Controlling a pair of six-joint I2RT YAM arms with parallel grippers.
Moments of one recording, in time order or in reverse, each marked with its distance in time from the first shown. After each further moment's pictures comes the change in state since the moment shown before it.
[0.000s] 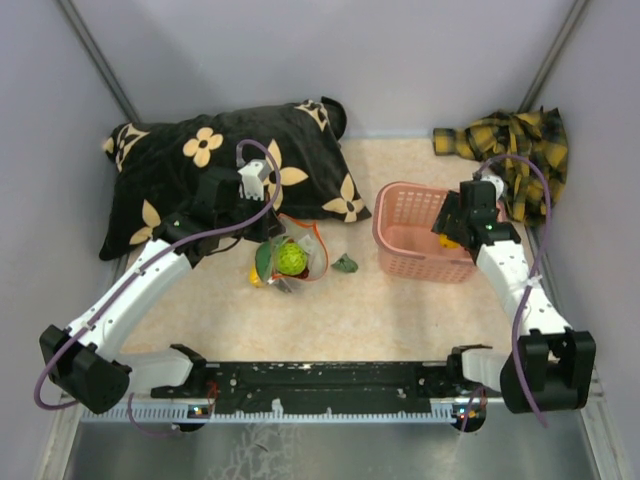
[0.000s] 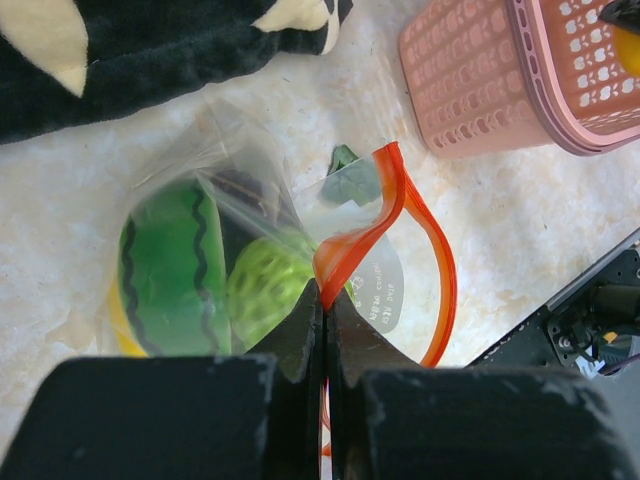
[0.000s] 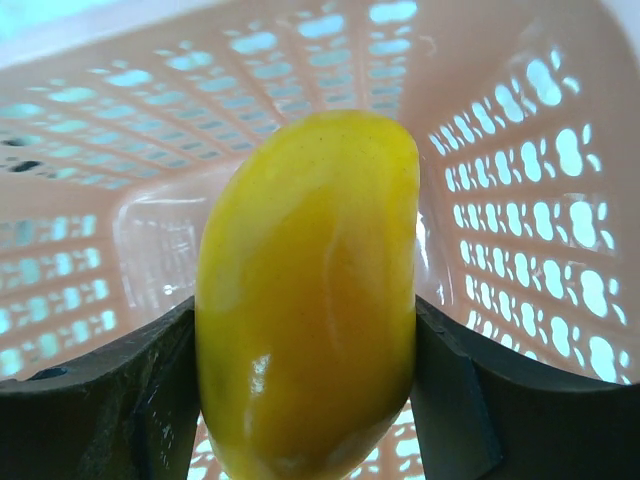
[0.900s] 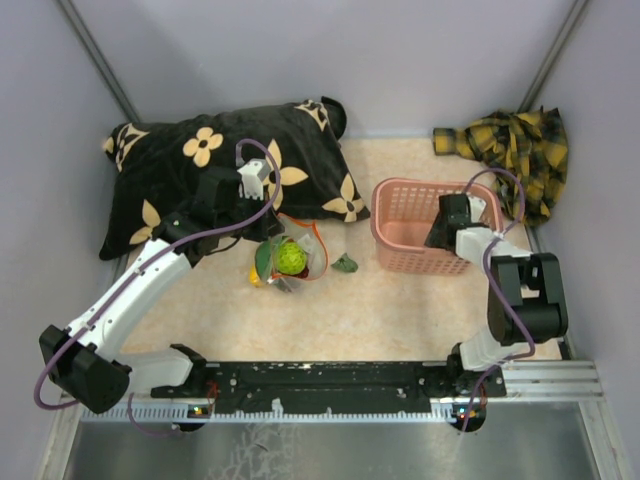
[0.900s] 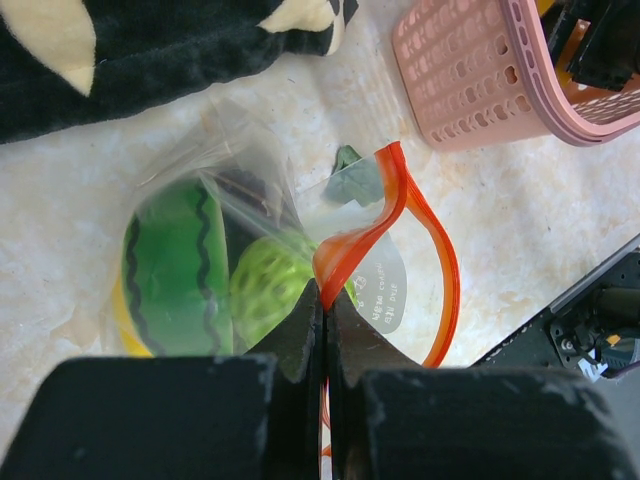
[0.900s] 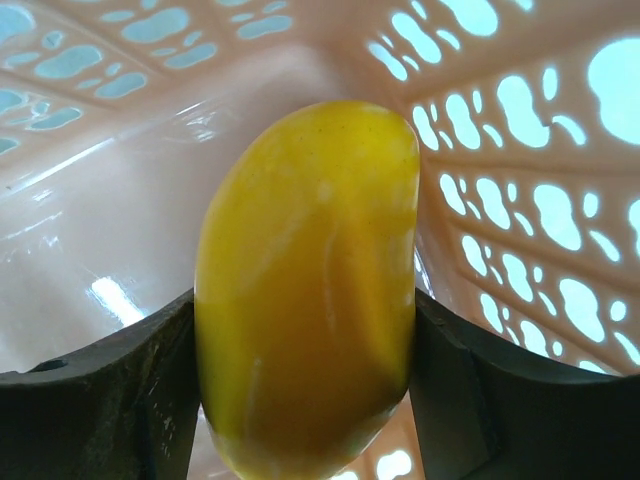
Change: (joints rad) left arm 0.000 0.000 0.005 -0.008 -0.009 0.000; right arm 0.001 0.352 -0.085 0.246 0.104 0.075
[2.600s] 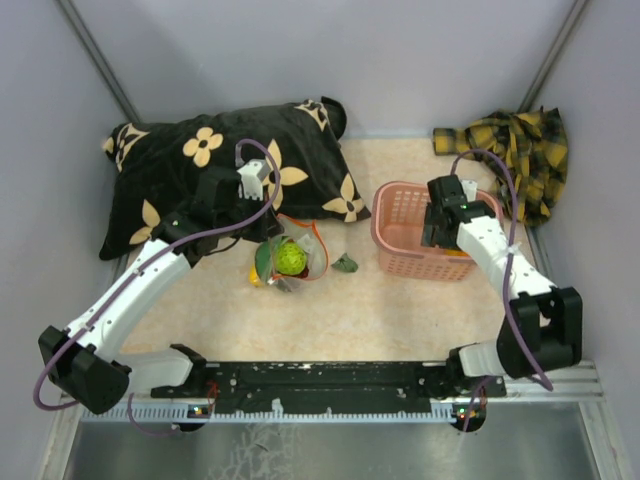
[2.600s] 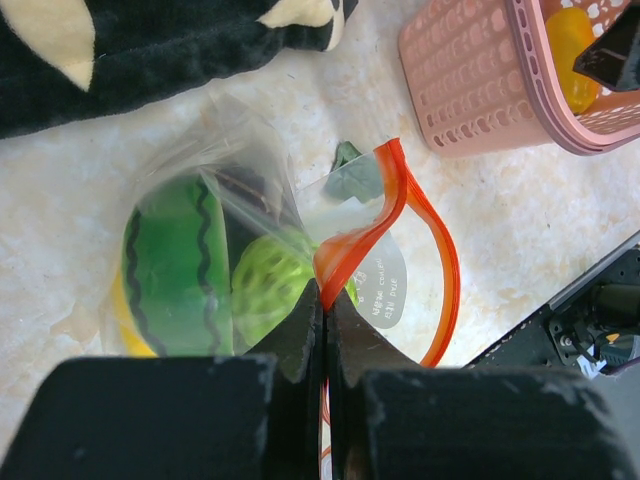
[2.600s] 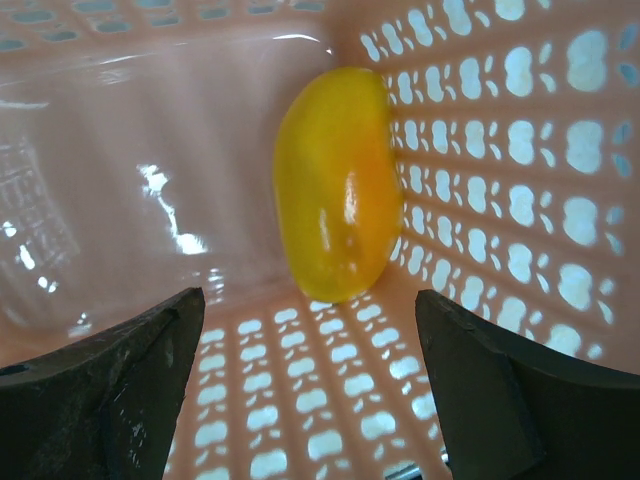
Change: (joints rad) left arm 0.000 -0.003 0.005 -0.014 0.001 0.000; right arm 0.148 -0.212 0.245 -0.553 0.109 -0.109
